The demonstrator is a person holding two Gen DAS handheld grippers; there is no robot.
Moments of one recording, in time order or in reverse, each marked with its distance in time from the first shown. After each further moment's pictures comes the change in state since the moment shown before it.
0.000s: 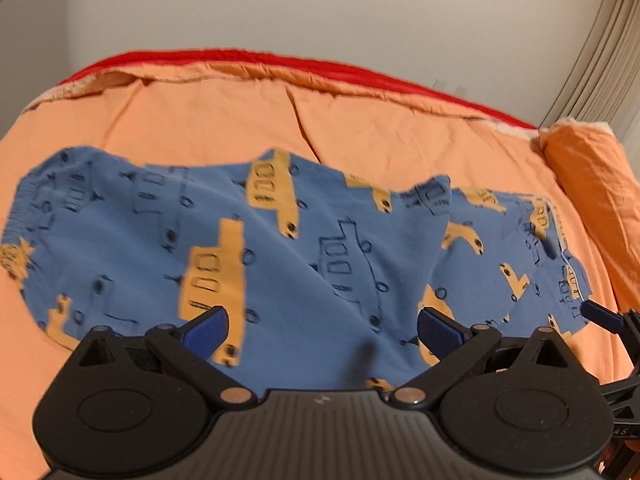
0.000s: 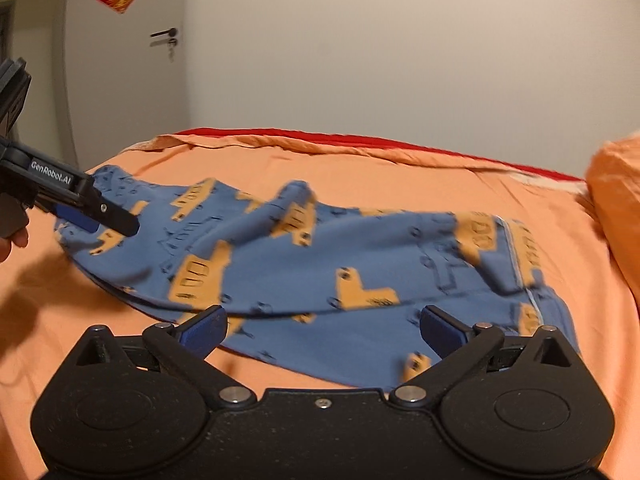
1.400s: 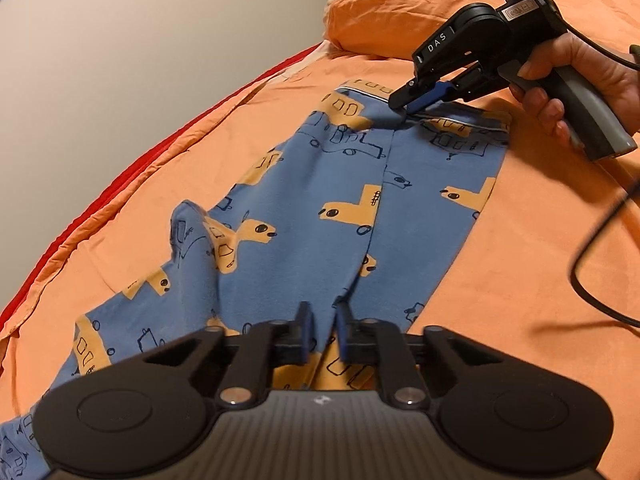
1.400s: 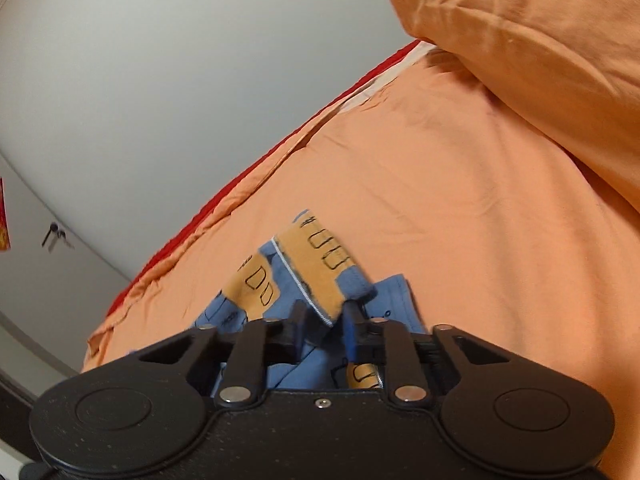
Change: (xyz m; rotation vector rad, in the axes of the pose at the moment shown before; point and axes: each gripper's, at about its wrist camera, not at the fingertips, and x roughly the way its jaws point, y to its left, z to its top) left arm 0.044 -0.151 -0.056 0.870 -0.106 -0.048; right arm 0.062 -0.205 0.000 0.793 -0.013 0.019
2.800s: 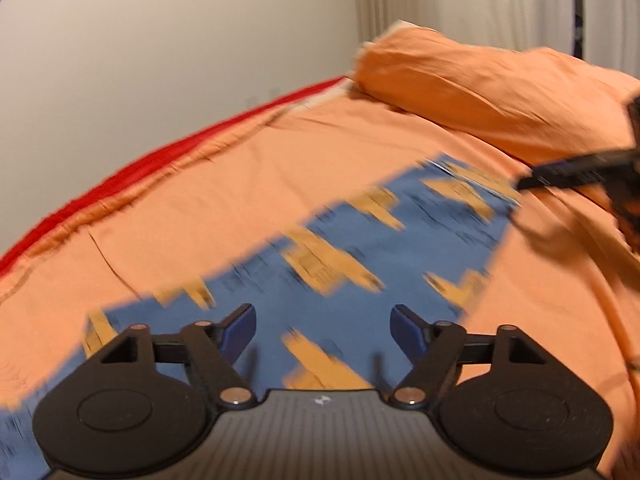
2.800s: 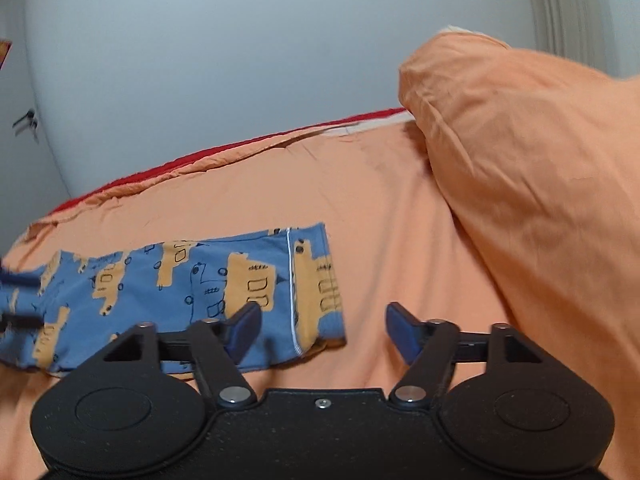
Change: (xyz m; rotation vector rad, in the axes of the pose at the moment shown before) left arm -0.018 0.082 0.016 -0.167 -0.092 -0.121; right arm -0.103 0.013 -0.047 -0.448 -0.069 -0.239
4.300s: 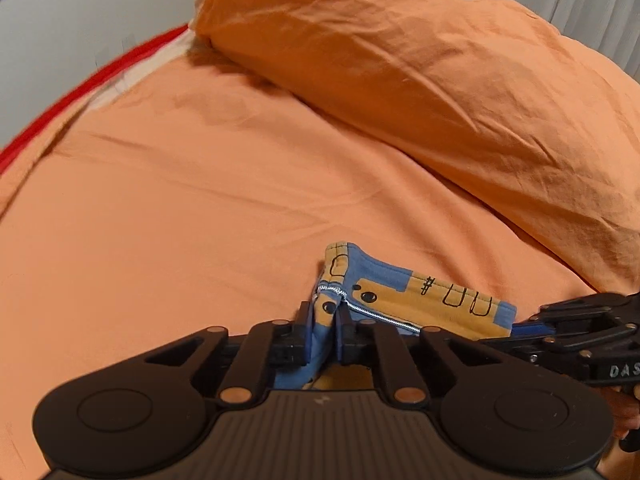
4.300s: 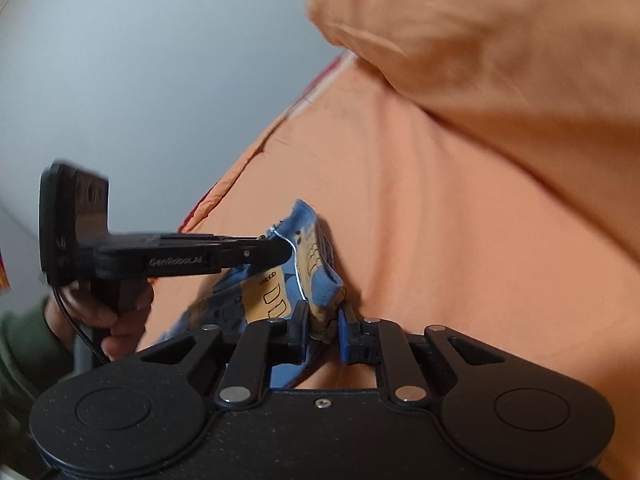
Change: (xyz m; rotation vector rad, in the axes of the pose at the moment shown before) left arm 0.199 -0.096 0.146 0.151 0.219 -0.385; right arm 0.021 -0.037 -0.019 0.506 0.037 0.164
